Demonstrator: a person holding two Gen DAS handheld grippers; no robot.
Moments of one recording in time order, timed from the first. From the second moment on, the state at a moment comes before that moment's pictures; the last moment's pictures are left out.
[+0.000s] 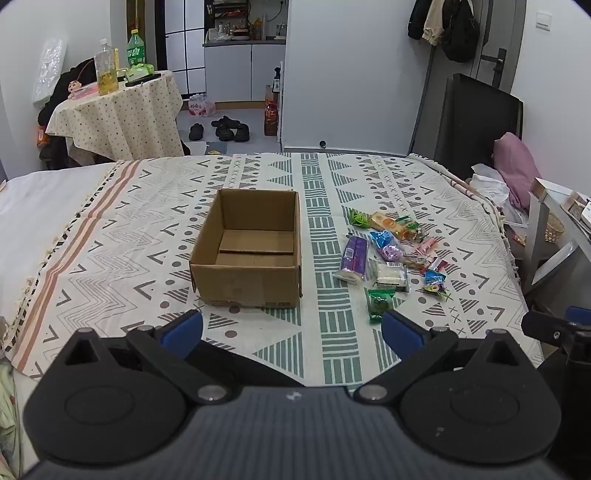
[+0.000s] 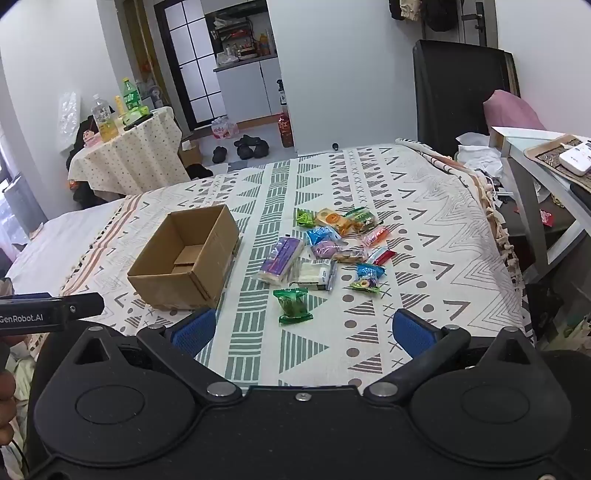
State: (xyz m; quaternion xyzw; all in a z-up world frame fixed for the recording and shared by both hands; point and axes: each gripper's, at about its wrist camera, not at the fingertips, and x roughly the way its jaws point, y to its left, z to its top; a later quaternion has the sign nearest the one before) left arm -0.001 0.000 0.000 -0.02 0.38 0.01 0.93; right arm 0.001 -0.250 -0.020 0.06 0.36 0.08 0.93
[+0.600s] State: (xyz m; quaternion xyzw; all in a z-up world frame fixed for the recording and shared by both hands) left arm -0.006 0.000 0.015 -0.03 0.38 0.00 0.92; right arm -0.002 -0.248 -0.013 0.05 0.36 0.08 0.93
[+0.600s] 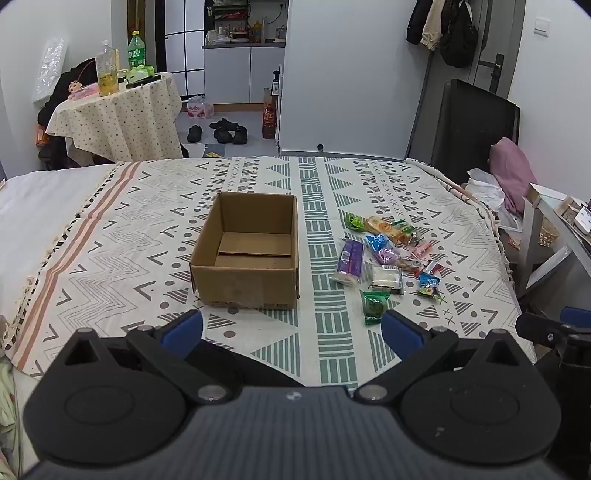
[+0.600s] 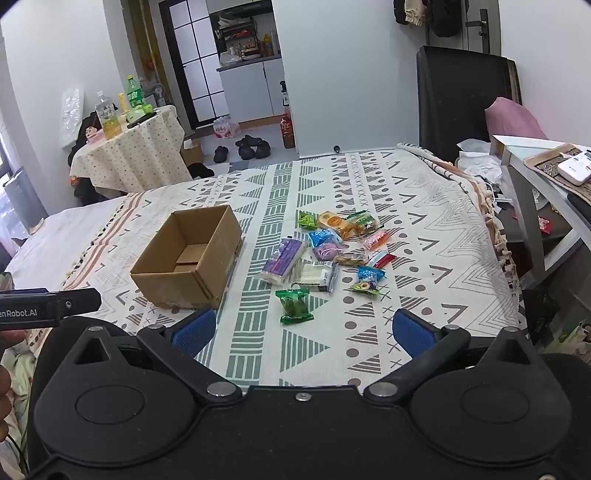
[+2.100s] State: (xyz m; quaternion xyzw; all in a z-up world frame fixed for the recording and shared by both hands) left arm -0.013 0.002 0.014 -0.04 0.38 0.01 0.92; right arm -0.004 -0.245 -0.011 0.04 0.36 0.08 0.93
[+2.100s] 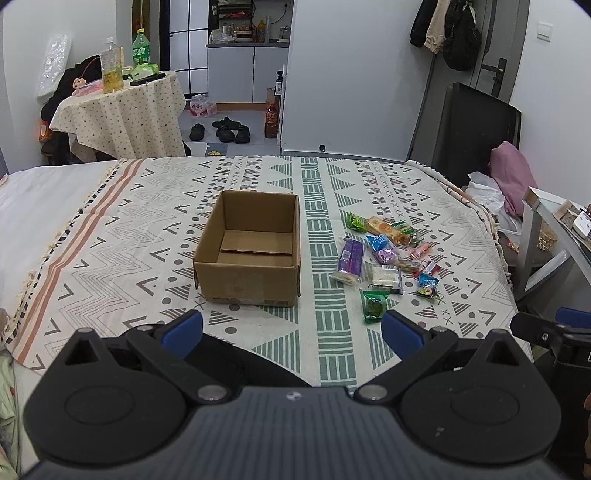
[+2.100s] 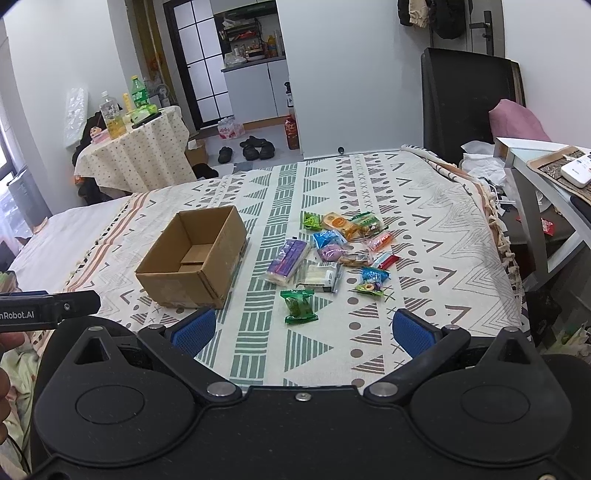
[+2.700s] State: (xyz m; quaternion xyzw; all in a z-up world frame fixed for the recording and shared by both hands) left arm -0.009 0.002 0.008 -0.04 0.38 0.00 0.92; right arm -0.004 -0.242 -0.012 0.04 0.35 0.09 0.93
